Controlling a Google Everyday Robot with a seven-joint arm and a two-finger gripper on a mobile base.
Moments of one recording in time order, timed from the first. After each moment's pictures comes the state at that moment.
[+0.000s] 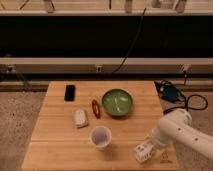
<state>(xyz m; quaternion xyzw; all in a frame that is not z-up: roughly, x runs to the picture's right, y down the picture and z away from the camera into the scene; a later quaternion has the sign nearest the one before) 0.237 0.284 0.730 -0.32 -0.12 -0.17 0.92</state>
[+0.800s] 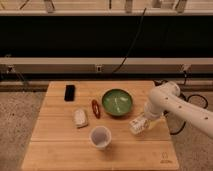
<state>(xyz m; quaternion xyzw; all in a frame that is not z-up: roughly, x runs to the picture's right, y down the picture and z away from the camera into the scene) 0.226 0.168 0.802 -0.29 -0.12 -0.18 0.93</state>
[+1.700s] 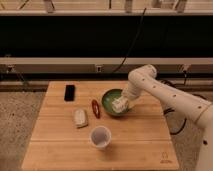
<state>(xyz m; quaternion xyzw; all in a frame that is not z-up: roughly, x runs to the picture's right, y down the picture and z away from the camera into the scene) 0.126 0.068 0.872 -0.22 -0.14 -0.22 0.94</state>
